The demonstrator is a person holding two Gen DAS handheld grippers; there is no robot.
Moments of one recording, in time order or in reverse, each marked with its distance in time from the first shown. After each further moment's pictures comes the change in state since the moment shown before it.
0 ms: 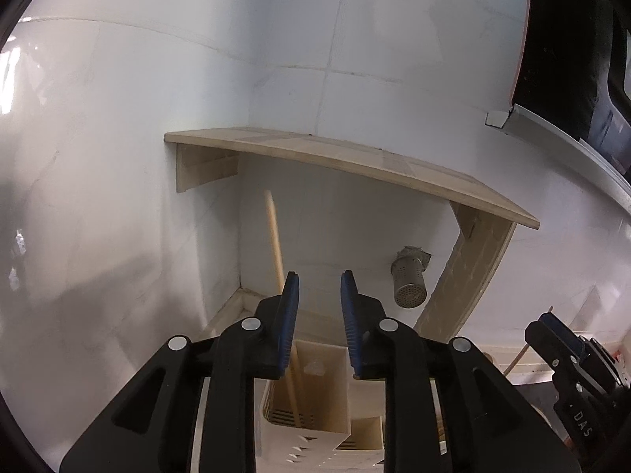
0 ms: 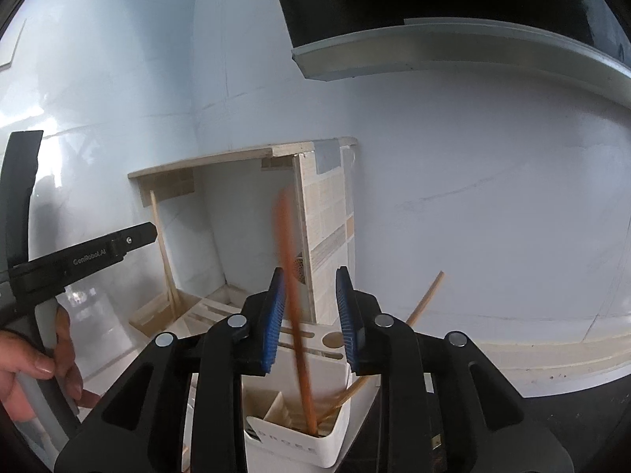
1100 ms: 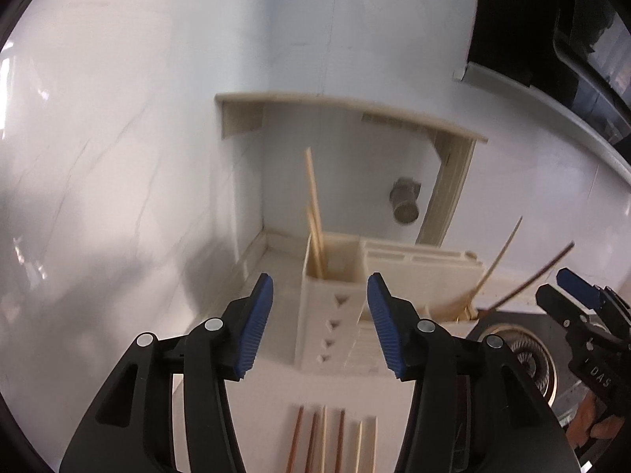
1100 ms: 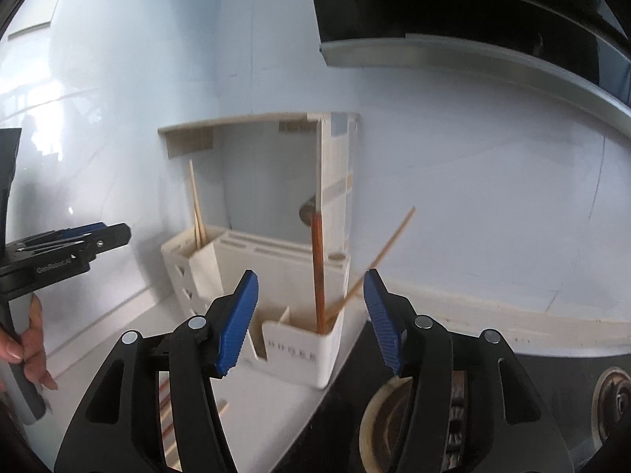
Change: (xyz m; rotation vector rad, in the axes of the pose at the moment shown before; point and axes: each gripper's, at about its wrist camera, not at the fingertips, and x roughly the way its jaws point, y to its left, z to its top) left arm -0.080 0.021 -0.051 0.060 0.133 0.007; right arm -0.067 0.019 -0.034 -0.068 0.121 -0.047
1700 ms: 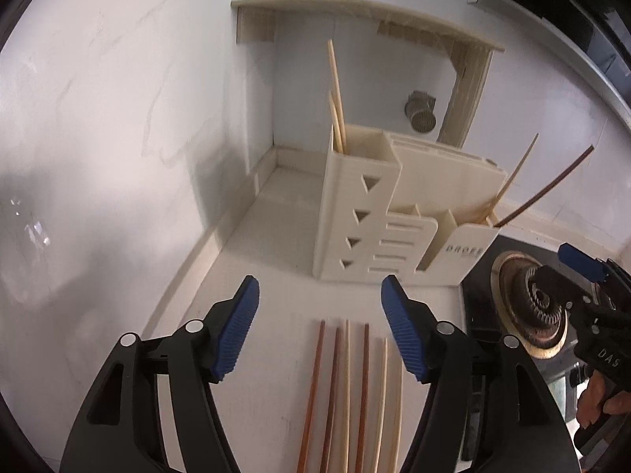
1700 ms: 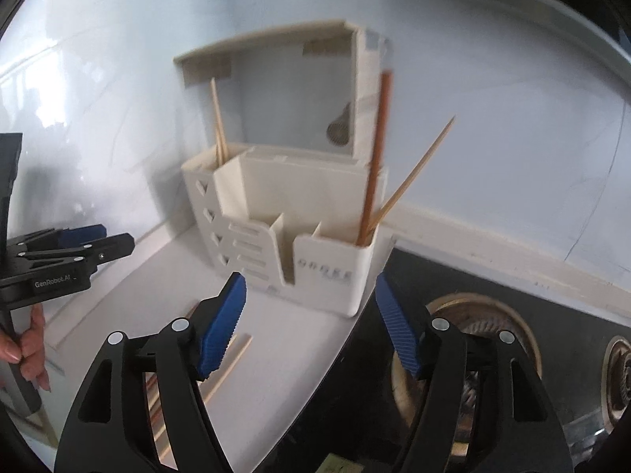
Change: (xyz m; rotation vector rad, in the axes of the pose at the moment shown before) left arm 0.006 0.023 -0.052 0.016 0.239 -0.003; right arm 0.012 0.027 -0.038 -0.009 0.233 0.048
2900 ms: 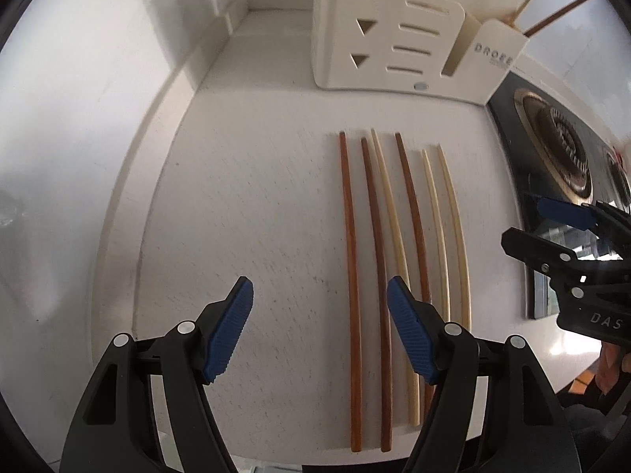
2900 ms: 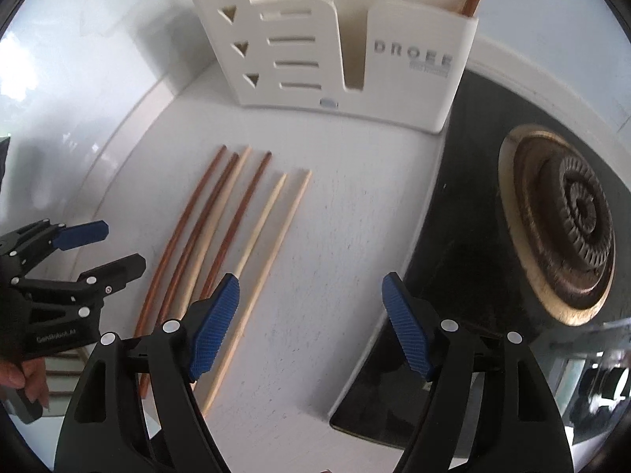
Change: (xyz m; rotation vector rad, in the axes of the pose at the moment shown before) left arm 0.055 0.025 -0.079 0.166 0.504 -0.043; right arm 0.066 0.057 -0.070 0.126 0.532 0.037
